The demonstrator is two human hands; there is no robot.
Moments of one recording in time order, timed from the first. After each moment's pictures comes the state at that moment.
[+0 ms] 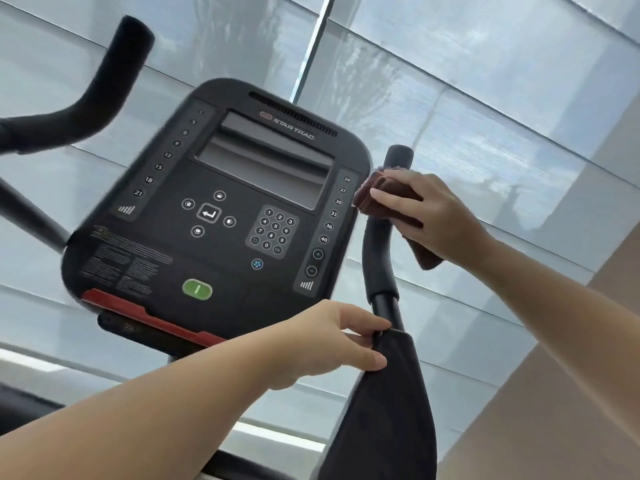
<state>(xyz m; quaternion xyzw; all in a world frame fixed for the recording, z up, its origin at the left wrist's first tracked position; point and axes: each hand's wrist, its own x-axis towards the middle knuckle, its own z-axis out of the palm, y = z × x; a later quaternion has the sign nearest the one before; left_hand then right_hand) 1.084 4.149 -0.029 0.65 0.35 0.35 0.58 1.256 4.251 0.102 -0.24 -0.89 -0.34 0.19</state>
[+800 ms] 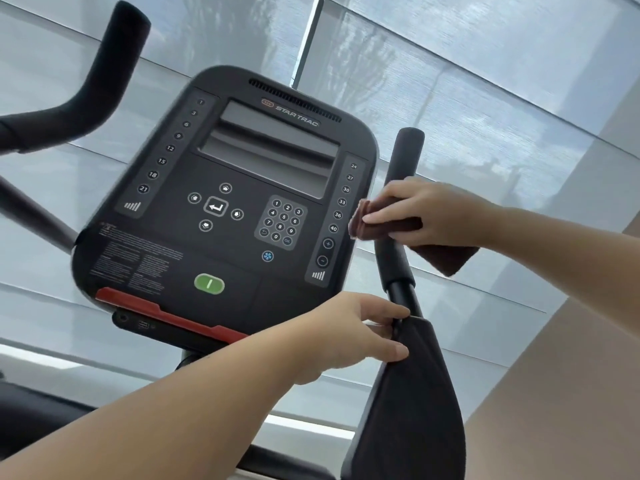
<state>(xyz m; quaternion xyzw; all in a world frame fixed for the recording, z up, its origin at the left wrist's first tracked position) 1.083 4.146 -0.028 0.64 0.34 0.36 0.59 1.235 4.242 0.109 -0.29 -0.93 -0.23 0.01</state>
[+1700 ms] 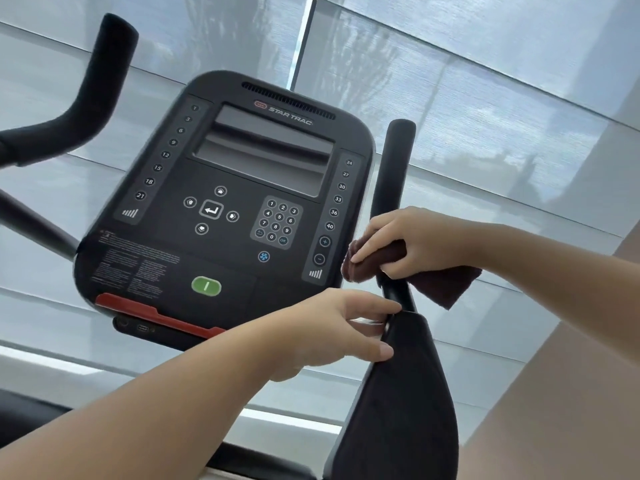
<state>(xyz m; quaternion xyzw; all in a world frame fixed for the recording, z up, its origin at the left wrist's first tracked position) 1.077 4.147 -0.028 0.66 0.32 0.34 0.58 1.229 4.223 0.083 -0.36 -0.93 -0.07 -0.05</state>
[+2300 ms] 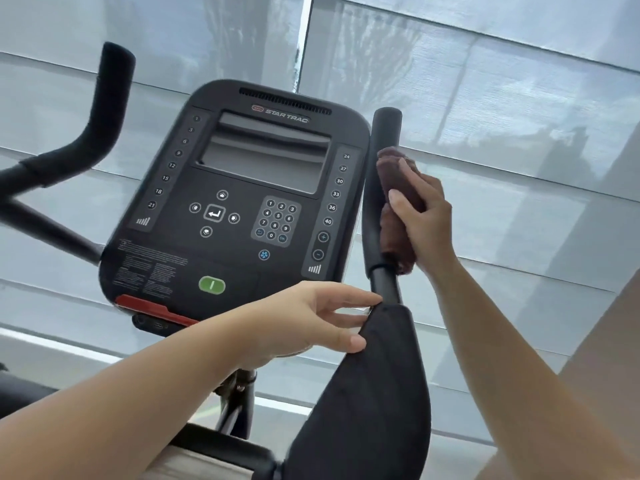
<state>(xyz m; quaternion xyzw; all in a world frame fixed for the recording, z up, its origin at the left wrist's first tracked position) 1.077 4.139 -0.019 0.66 0.36 0.33 0.57 1.245 4.263 0.033 -0.33 -0.68 0.19 0.63</state>
